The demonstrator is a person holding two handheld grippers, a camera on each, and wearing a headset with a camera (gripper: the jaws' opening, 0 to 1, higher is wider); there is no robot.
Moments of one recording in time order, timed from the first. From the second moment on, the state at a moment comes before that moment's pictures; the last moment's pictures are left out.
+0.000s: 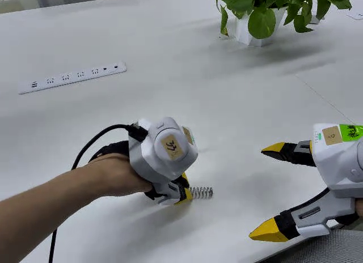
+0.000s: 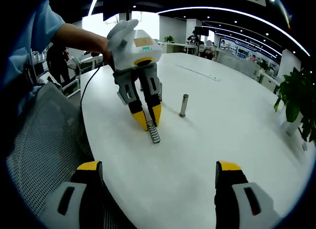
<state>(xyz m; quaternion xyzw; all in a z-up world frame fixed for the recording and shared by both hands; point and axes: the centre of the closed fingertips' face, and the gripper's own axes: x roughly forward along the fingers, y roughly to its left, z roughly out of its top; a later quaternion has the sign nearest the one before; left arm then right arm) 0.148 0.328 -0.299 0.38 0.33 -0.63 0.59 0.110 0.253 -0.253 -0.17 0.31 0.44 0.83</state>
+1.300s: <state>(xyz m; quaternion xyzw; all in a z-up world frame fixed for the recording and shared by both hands) 0.111 0.360 -0.248 0.20 0.28 -0.60 0.73 0.111 0.302 -0.228 -0.17 0.28 0.50 0.80</state>
